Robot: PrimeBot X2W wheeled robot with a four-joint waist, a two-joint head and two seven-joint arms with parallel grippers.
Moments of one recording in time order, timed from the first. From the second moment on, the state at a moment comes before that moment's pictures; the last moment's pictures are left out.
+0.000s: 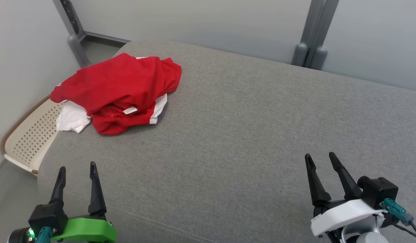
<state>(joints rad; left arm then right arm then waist) 0.06 0.14 -0.06 0.03 -0.25 0.10 -0.19 0.04 -0.05 0.06 0.06 0.27 0.13 -0.15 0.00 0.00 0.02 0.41</state>
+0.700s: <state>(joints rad) 0.07 0.14 -0.05 0.03 -0.26 0.12 -0.20 0.03 -0.05 0.07 0.07 0.27 0.13 -0.15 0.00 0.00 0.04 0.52</state>
